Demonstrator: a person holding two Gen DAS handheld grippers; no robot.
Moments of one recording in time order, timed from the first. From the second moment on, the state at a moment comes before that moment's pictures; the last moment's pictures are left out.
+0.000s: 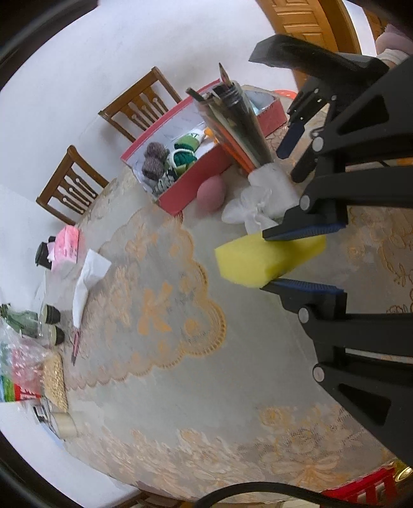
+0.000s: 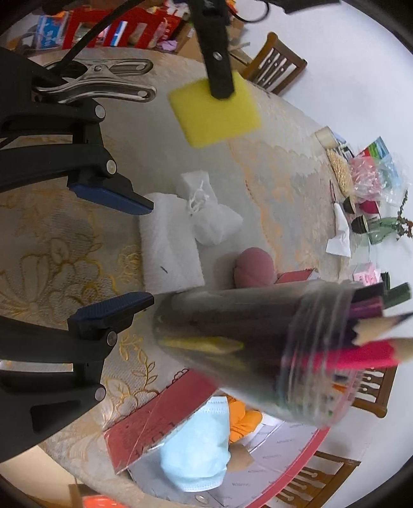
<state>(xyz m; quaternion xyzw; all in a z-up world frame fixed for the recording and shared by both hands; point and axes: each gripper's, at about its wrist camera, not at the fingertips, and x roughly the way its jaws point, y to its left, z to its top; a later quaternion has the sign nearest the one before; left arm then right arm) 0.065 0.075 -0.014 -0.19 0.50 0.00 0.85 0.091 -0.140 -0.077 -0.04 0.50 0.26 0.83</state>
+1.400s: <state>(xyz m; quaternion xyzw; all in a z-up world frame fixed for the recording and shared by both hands) 0.064 0.069 -0.016 -0.17 0.50 0.00 0.85 0.087 -0.135 -0.072 -0.08 0.49 0.22 0.84</state>
